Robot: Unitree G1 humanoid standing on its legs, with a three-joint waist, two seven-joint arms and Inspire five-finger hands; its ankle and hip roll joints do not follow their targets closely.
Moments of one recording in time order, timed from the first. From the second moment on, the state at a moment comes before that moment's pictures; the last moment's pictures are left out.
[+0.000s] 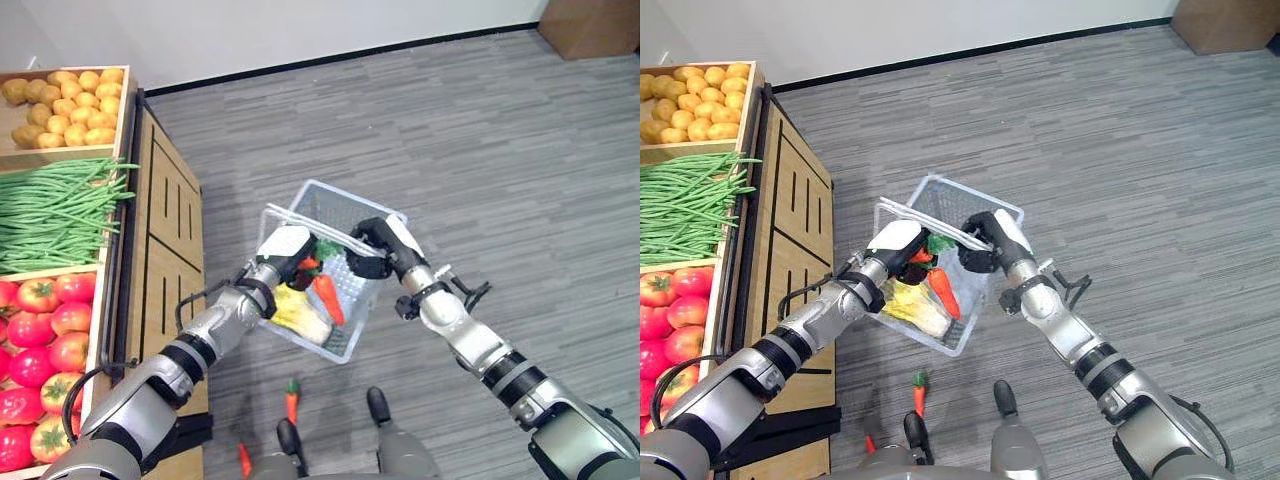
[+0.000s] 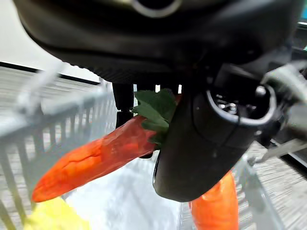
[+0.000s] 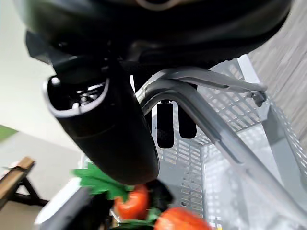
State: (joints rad) left arm -0.60 0.50 -0.70 0.57 0.44 -0.09 0.17; right arm -0.47 -0.51 0.60 0.28 0.11 -0.05 -0.21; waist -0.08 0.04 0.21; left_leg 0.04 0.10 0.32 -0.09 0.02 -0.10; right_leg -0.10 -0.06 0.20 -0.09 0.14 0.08
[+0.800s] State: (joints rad) left arm -0.55 0.43 -0.62 0.58 0.61 0.00 0.24; right arm -0.43 -0.57 0.62 0.20 0.11 -0.05 -0.18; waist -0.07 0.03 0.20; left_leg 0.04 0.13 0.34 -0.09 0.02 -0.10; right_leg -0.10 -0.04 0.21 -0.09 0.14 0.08
